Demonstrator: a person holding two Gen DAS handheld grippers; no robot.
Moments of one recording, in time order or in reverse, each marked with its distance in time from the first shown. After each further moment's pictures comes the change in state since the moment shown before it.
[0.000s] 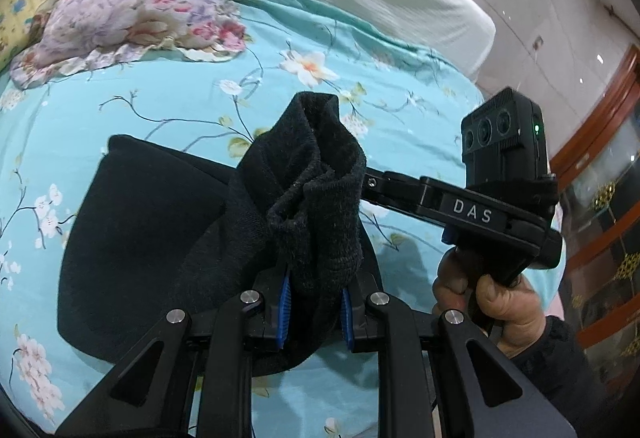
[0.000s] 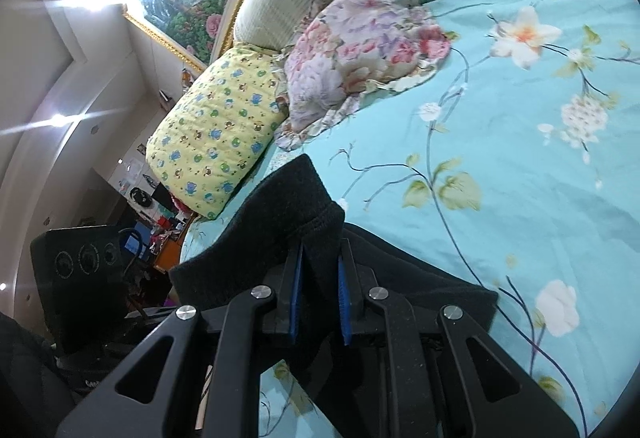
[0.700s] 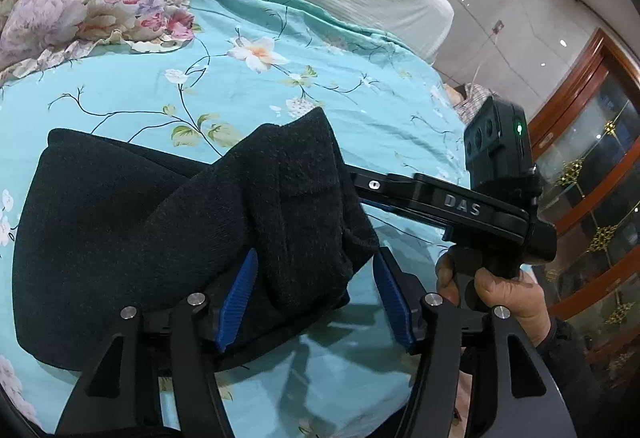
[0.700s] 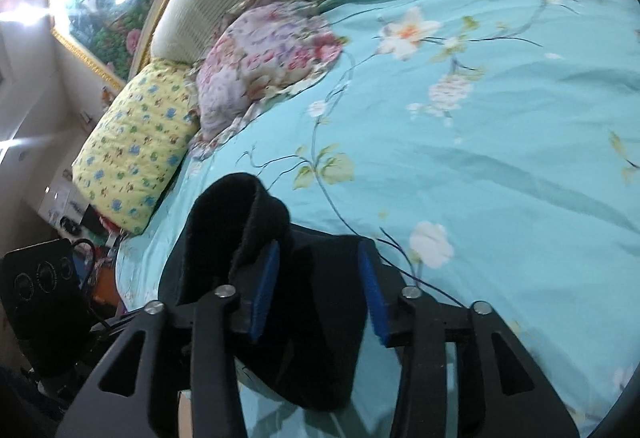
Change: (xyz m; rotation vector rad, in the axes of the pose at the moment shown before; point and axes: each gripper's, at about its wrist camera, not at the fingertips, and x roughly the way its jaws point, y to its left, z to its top) left arm 0.011 -0.007 -0.007 0.061 0.029 -0.168; right arm -0.046 -0.017 -0.023 0.115 -0.044 -0.331
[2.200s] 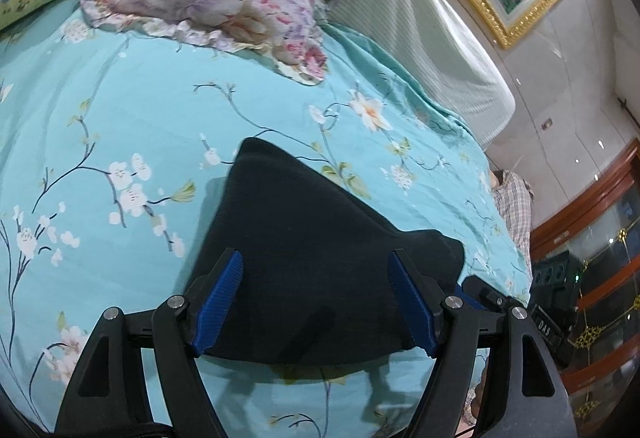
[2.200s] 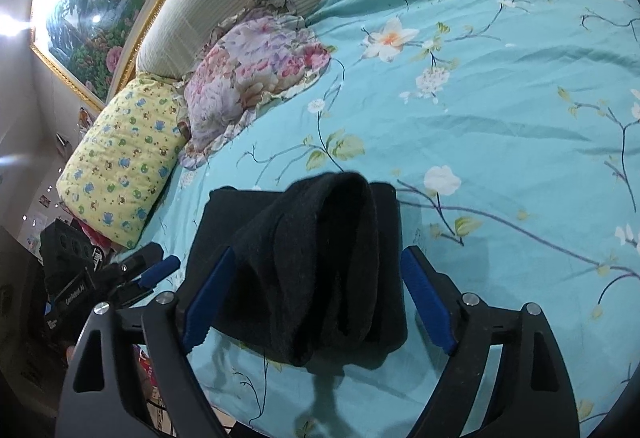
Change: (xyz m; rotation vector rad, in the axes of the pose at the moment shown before) left arm -0.082 0.122 -0.007 -0.313 -0.148 0.085; right arm -0.027 0.054 -0.046 0.059 -0.069 -0.119
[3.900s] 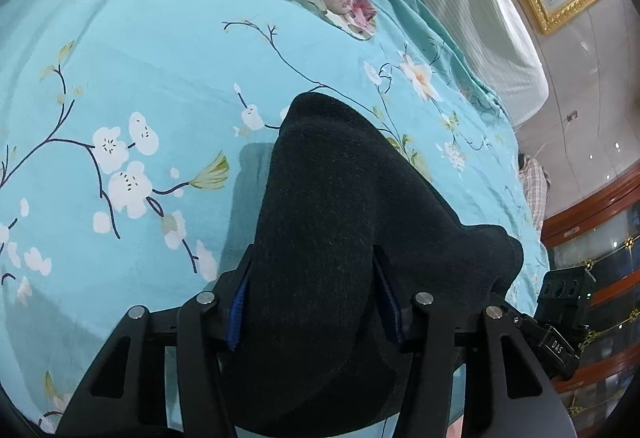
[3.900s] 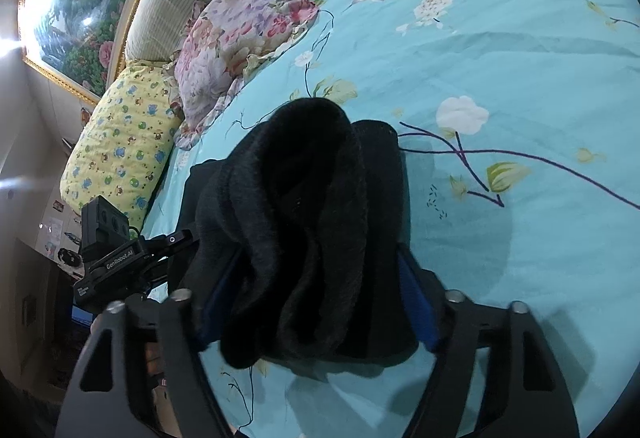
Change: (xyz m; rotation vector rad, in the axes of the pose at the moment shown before) left arm 0.076 0.045 0.012 -0.055 0.150 0.044; right arm 0.050 -0.024 -0.021 0.072 0.097 0.063
